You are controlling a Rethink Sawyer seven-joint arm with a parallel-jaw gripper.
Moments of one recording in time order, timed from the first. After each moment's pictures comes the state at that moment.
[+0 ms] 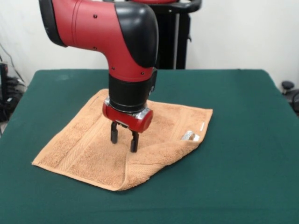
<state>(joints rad) -0.29 -0.38 -0.01 1.45 -0.20 0.41 2.18</state>
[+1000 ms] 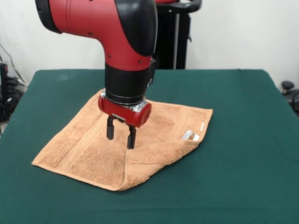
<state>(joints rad) -0.29 -0.43 -0.01 1.45 -0.19 0.43 2.18</state>
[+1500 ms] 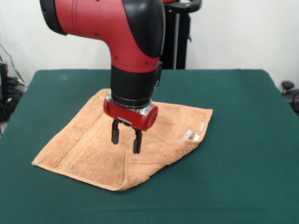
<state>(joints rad) -0.27 -0.42 -0.01 1.42 -0.18 0.44 2.18</state>
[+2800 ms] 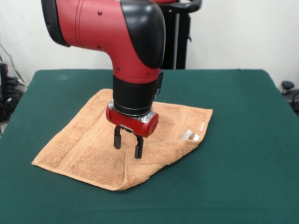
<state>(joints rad) -0.27 -0.37 -0.01 1.40 -0.18 0.44 2.18</state>
